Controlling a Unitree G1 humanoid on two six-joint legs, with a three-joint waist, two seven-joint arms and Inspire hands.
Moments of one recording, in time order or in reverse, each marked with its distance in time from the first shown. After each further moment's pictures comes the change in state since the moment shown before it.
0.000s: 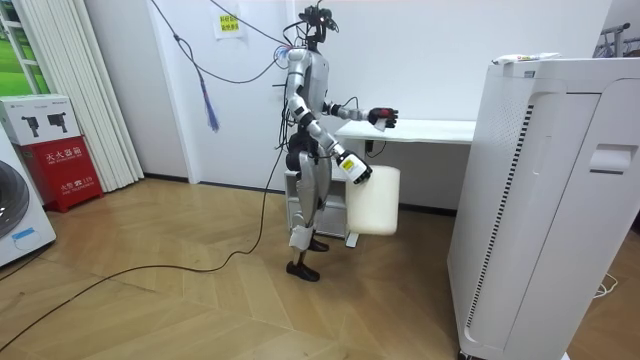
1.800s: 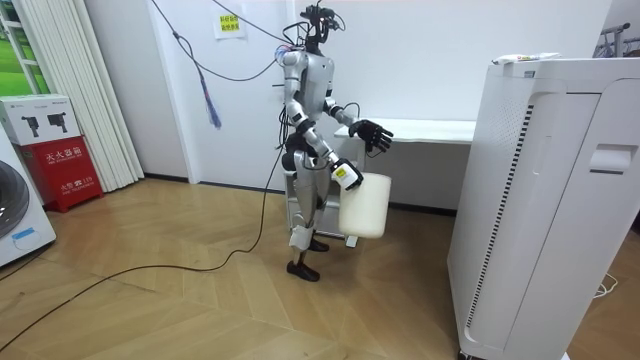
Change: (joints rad) left arm -0.047 -0.075 -0.192 0.084 0.006 0.057 -0.143; right arm -0.083 0.095 0.165 0.091 -0.002 -0.012 -0.020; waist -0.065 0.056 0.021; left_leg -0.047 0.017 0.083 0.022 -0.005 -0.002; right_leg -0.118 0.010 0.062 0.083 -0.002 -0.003
